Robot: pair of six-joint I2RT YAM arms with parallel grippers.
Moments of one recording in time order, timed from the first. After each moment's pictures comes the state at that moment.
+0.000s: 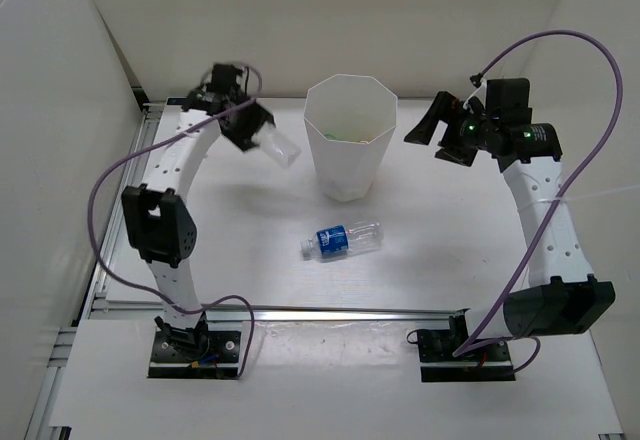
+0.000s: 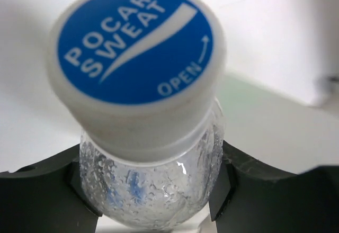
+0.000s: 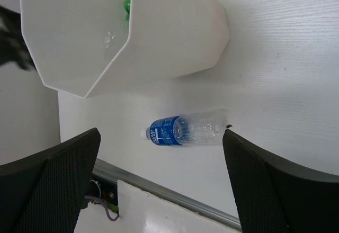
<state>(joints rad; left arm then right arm) -0.22 1.95 1.78 -0.92 0.09 -1.07 0.11 1.38 1.61 -0.92 -0.41 0.47</state>
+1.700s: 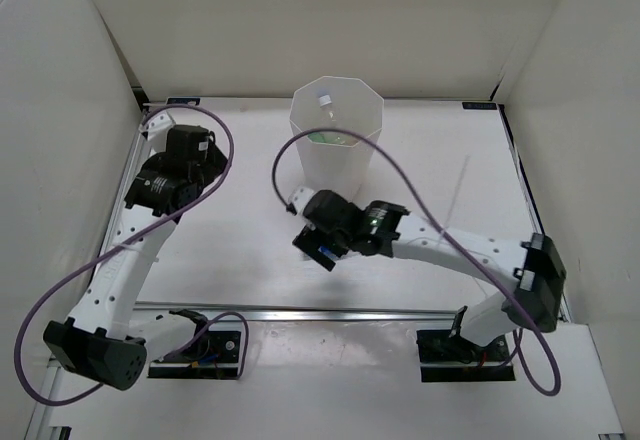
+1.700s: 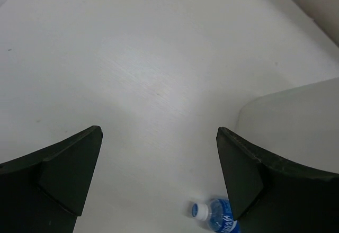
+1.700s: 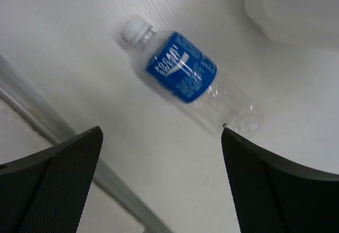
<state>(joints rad) -0.31 1.16 1.31 -0.83 -0.50 -0.75 1.12 1.44 1.29 -0.80 0.24 0.05</state>
